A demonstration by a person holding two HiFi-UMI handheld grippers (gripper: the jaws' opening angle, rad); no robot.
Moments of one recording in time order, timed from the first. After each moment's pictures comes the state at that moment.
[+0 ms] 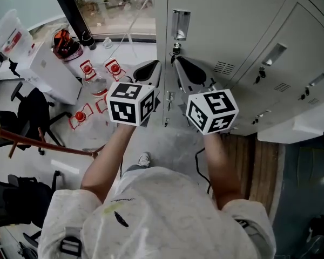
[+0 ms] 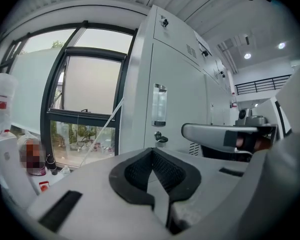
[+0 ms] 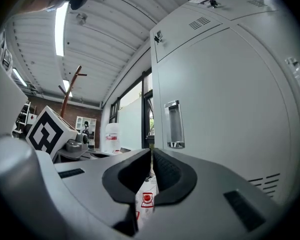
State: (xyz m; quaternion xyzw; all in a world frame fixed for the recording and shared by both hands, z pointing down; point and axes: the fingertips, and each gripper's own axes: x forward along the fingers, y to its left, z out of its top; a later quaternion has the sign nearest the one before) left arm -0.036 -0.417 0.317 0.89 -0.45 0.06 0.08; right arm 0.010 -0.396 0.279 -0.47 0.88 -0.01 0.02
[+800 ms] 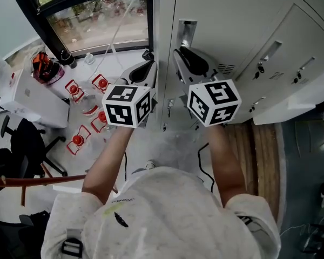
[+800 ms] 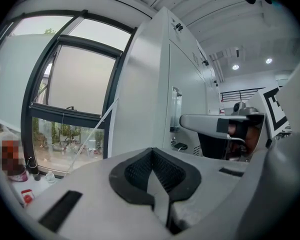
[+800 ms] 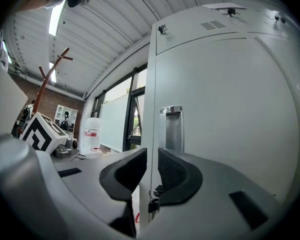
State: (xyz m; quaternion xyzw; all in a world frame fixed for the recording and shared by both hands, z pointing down) left arm -0.058 -0.469 0.310 0.93 -0.36 0.04 0.08; right arm -0.002 -0.450 0.251 -0.57 0.82 0.02 0.00
